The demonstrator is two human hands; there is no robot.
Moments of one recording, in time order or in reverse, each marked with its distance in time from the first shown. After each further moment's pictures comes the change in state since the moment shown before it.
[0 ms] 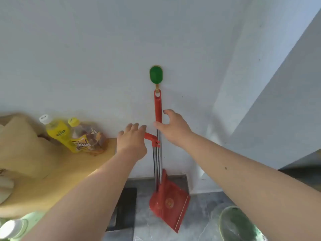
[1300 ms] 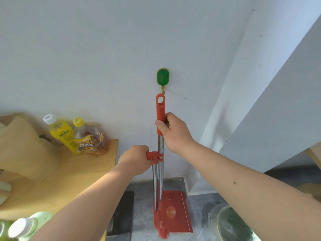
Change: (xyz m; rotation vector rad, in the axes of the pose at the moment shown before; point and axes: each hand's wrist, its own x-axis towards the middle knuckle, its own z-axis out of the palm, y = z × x) left_hand -0.038 -0.020 0.016 -0.255 -0.244 0.050; right_hand -0.043 -0.029 0.017 0.087 0.107 -0.125
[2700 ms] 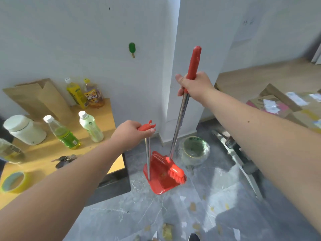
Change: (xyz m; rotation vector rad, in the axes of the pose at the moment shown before) left_hand -0.442 -0.010 -0.017 -0.281 0.004 0.225; right_hand -0.425 -0.155 -0.099 0.056 0.354 0.169
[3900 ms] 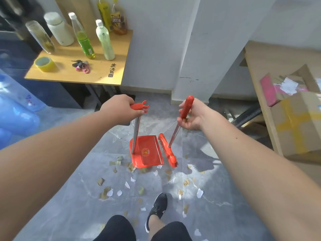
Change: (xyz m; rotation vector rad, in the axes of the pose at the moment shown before) left_hand -0.247 0.078 0.174 0.180 0.095 -0.296; right_hand -0.221 0.208 -0.079 0.451 -0.456 1.040
